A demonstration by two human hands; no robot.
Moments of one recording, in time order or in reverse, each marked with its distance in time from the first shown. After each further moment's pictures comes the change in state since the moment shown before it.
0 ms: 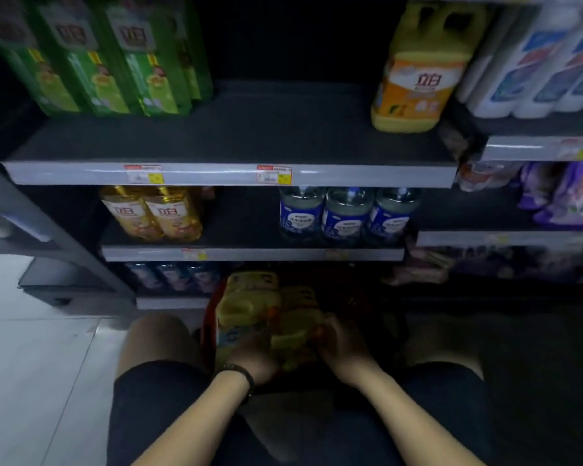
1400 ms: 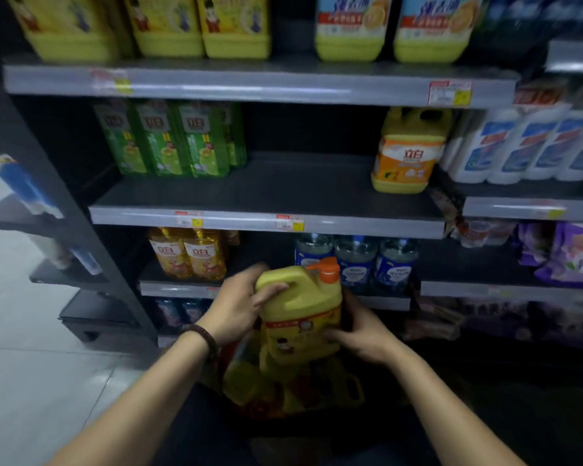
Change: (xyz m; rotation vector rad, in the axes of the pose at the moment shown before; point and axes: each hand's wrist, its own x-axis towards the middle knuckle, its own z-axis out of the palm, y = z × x) left_hand -0.094 0.075 -0.175 -0.399 0.515 0.326; right_hand -0.061 -0.121 -0.129 0.246 0.017 -0.465
